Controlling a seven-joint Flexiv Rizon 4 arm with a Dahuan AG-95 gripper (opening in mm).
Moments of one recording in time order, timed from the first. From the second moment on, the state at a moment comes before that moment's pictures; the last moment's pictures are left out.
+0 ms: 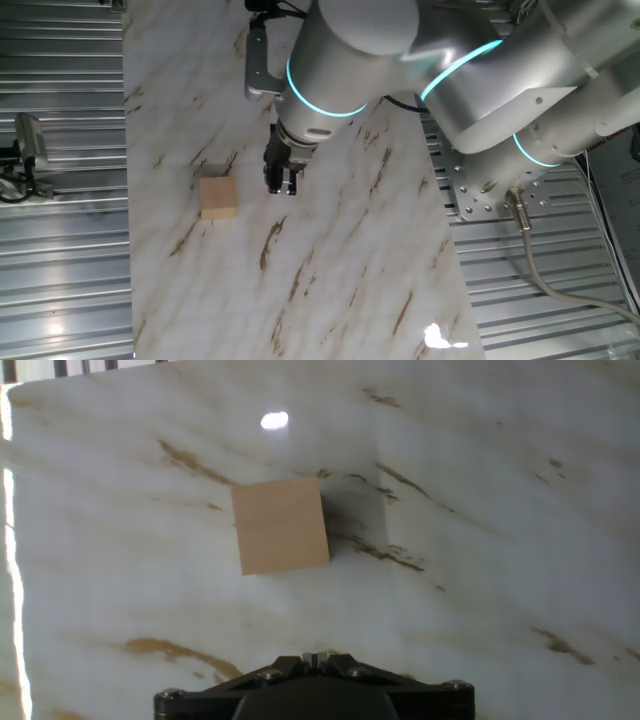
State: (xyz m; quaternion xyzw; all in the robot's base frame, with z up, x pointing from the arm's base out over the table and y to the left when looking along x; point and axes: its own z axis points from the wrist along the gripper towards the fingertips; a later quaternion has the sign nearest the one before) arm 0.500 0.027 0.084 0.06 1.00 0.00 0.05
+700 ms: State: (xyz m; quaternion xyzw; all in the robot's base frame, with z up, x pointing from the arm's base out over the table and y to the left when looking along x) arm 0.495 0.025 0.081 0.06 1.00 0.00 0.06
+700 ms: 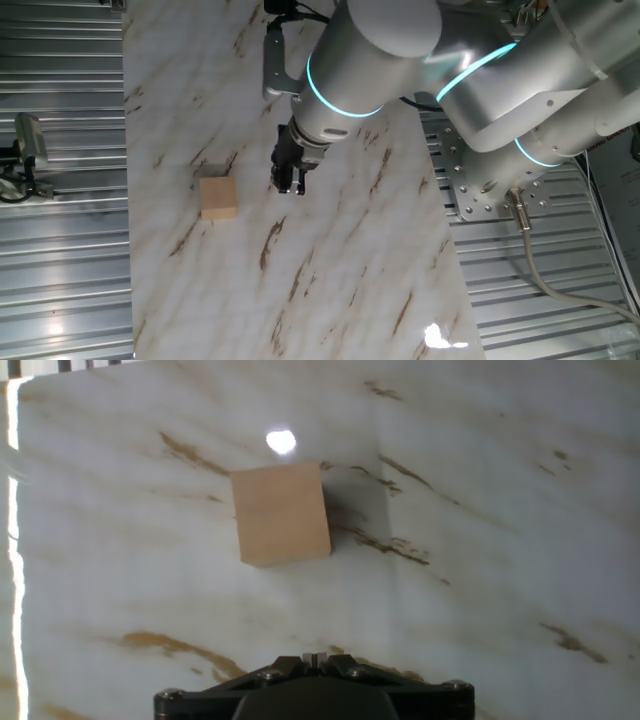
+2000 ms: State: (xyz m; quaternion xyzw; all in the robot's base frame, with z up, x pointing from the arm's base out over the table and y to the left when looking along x) arm 0.528 0.028 0.081 0.05 1.00 0.01 0.05
